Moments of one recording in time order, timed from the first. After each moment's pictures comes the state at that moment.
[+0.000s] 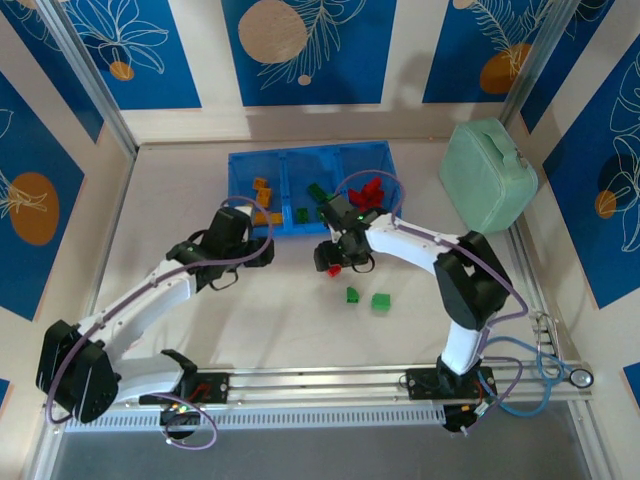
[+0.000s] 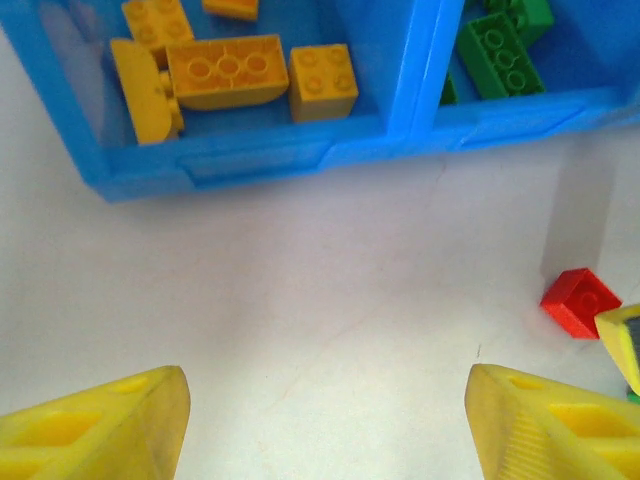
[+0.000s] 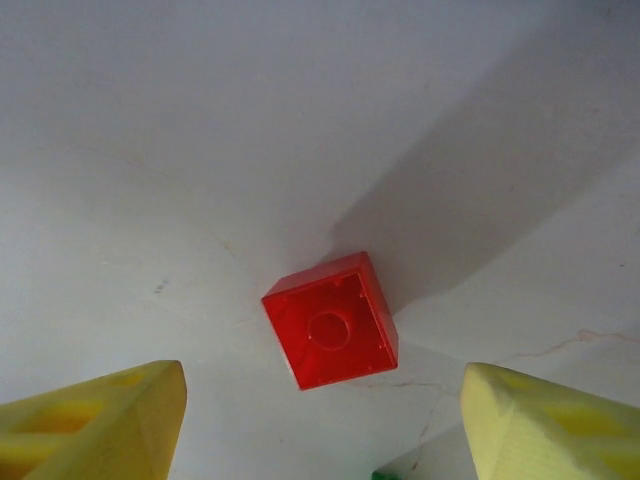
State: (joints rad) left arm -0.55 1.18 0.85 -0.54 -0.11 -0.46; right arm 0.69 1.80 1.25 -0.74 -0.06 0.43
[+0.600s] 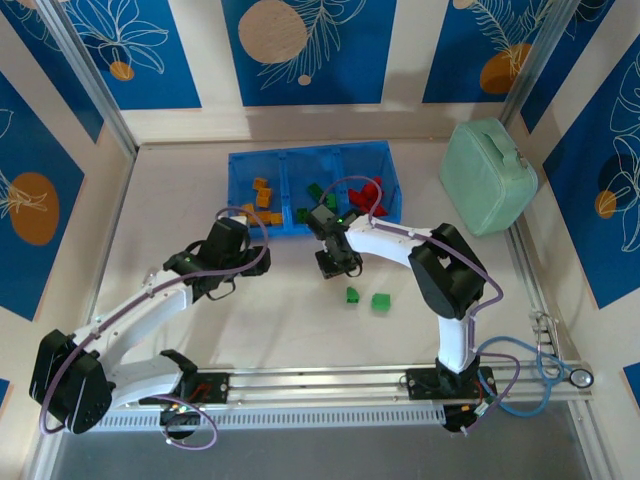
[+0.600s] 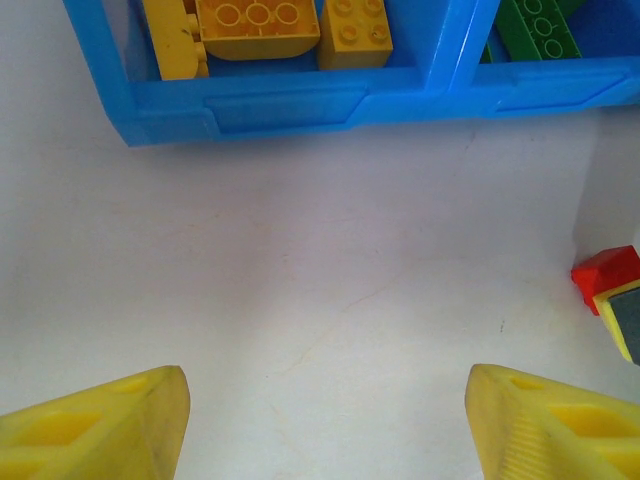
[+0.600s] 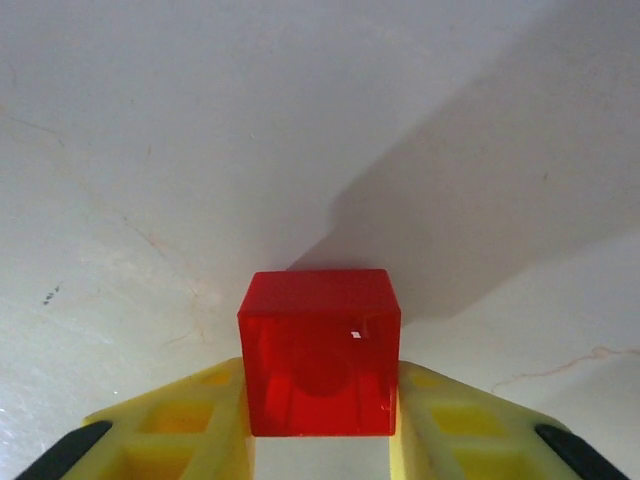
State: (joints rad) left arm -0.57 1.14 0.79 -0.53 -0.13 -0.50; right arm 0.75 1.92 1.33 -0.83 0.05 0.39
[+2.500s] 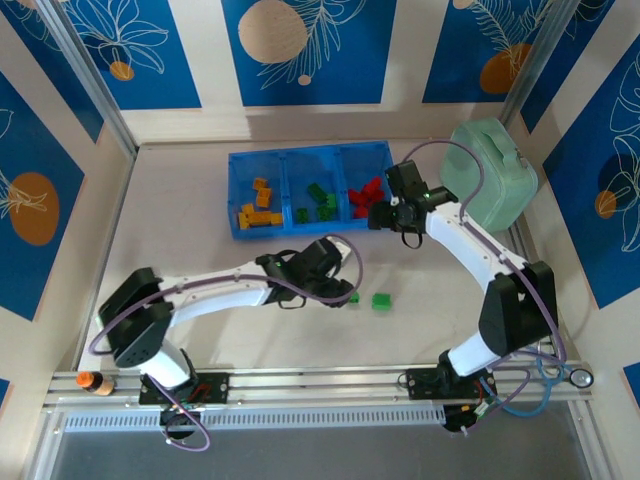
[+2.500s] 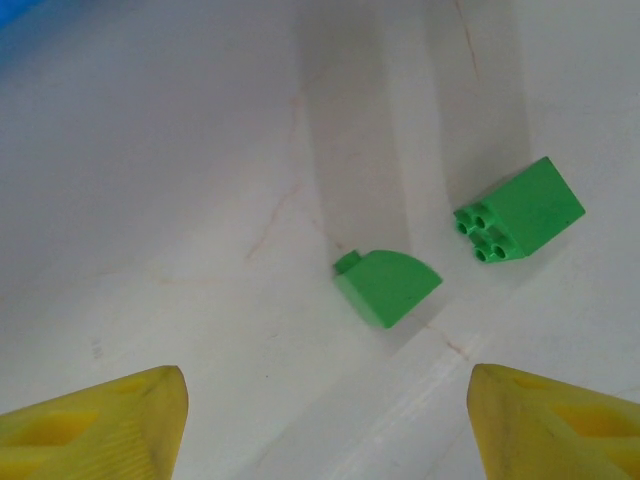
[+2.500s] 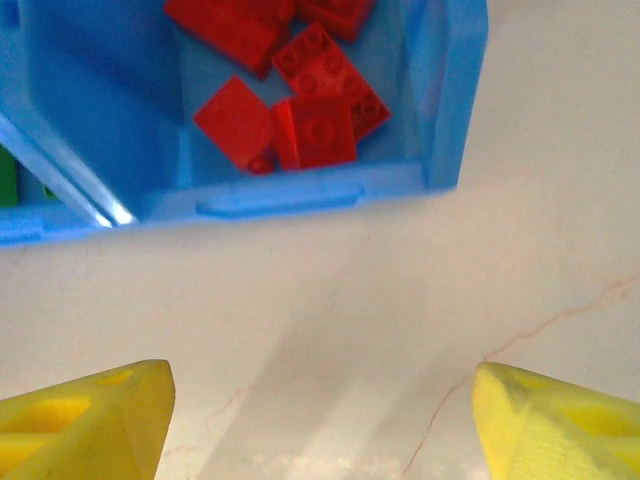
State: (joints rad) left arm -1.05 1.61 1.08 -0.40 -0.07 -0.36; right arm 0.36 1.51 1.20 -0.77 0.08 0.39
